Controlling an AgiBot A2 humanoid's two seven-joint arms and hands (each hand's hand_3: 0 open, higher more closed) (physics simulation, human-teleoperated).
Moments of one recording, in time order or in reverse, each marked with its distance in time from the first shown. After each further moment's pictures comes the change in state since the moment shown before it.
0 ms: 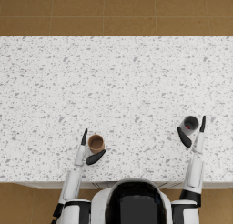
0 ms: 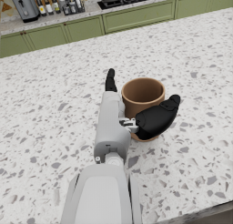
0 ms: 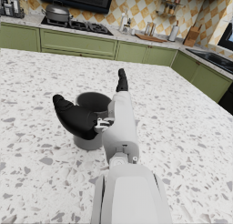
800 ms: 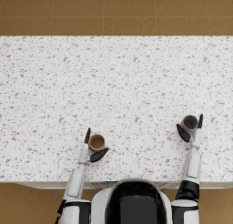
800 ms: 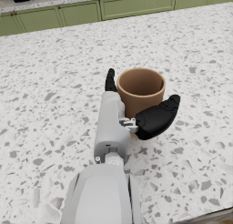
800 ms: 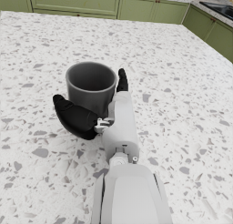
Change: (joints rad) left arm 0.065 0.072 0.045 0.126 0.000 0.001 0.000; right arm 0.161 -0.007 0.047 -0.362 0.000 -0.003 0.000
